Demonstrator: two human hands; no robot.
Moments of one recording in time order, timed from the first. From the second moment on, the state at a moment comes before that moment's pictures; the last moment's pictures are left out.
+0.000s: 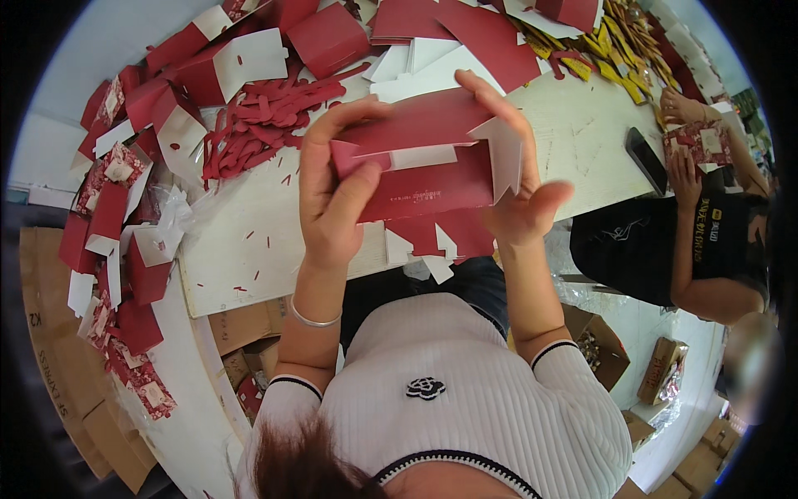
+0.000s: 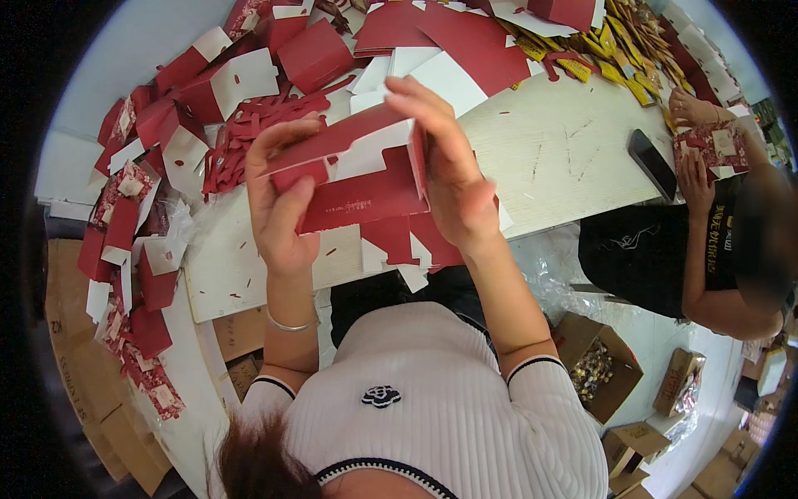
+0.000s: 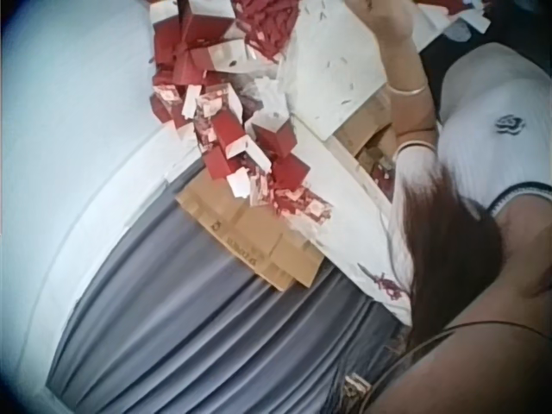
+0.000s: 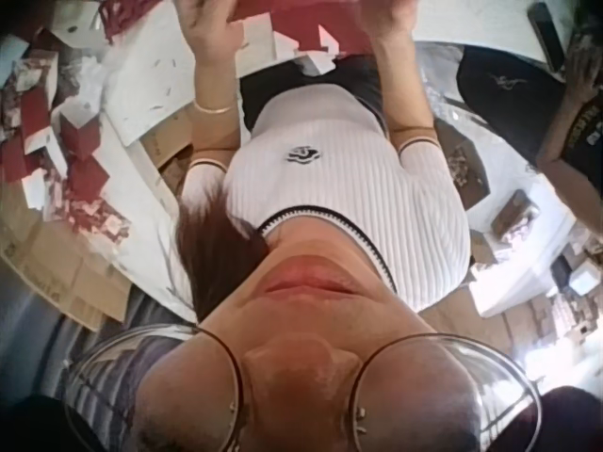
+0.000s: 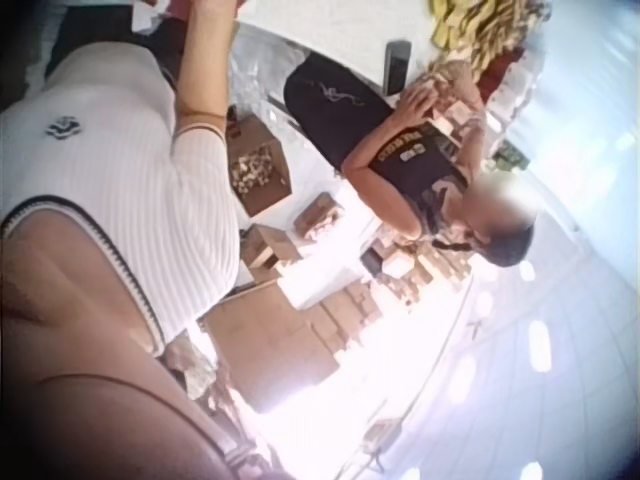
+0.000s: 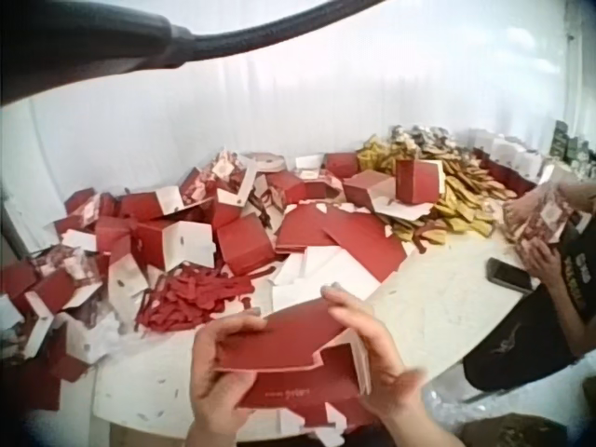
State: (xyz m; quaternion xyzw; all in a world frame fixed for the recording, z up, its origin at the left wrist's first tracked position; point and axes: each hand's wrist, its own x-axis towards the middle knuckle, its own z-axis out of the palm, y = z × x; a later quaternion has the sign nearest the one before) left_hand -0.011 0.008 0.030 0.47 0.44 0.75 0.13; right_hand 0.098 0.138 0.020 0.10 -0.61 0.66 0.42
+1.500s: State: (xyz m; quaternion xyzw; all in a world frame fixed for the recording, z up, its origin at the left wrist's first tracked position) left_hand 0.021 0.046 0.041 0.44 0.56 0.70 0.01; right_hand 0.115 0.146 0.036 0.00 -0.74 0.45 0.51
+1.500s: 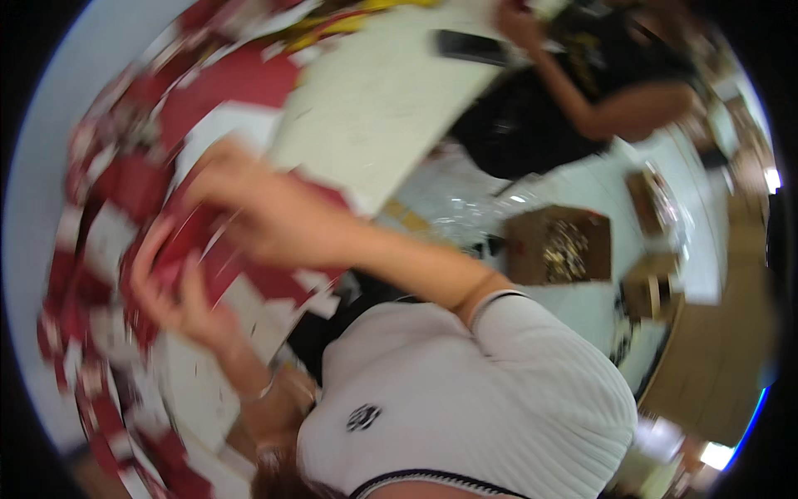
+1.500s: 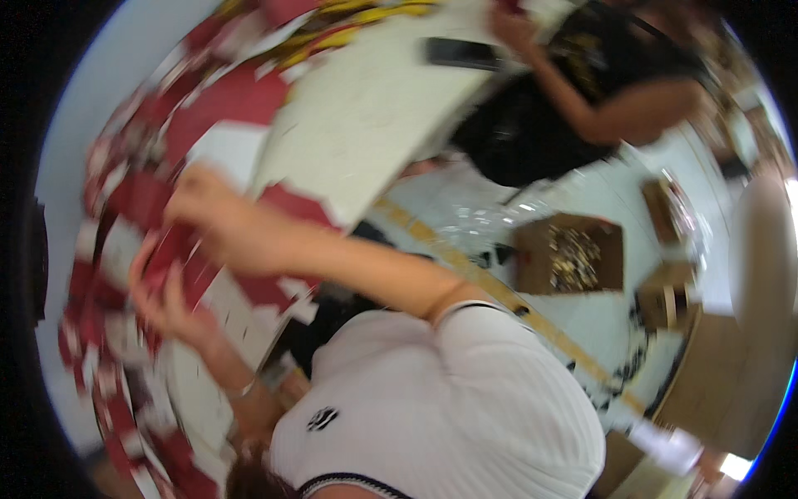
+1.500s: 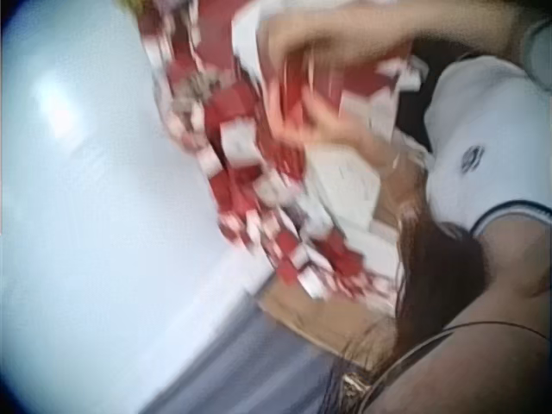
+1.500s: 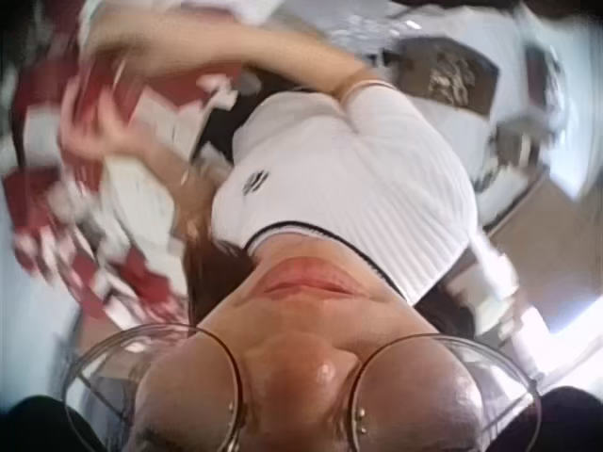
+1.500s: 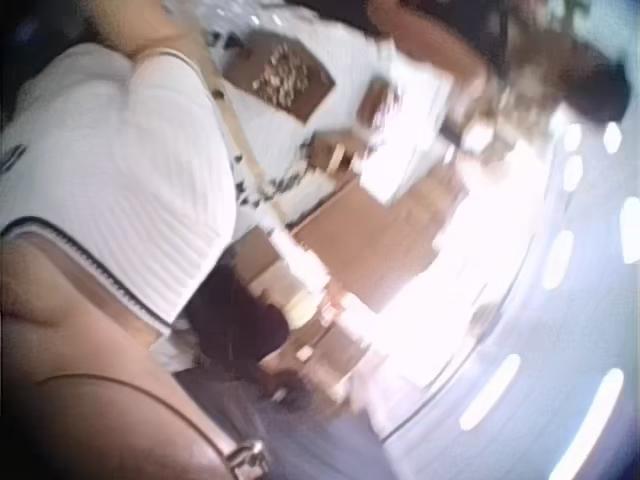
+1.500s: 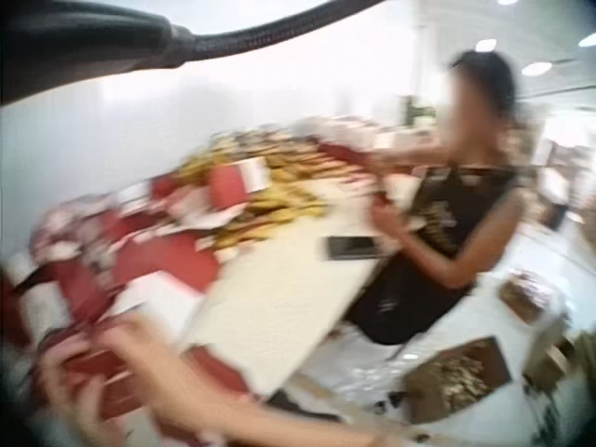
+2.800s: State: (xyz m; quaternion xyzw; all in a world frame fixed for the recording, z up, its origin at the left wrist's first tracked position) left_hand -0.047 -0.061 -0.033 0.49 0.69 0.49 -0.22; right_hand 0.065 0.092 0.011 0.07 -0.84 0.46 0.27
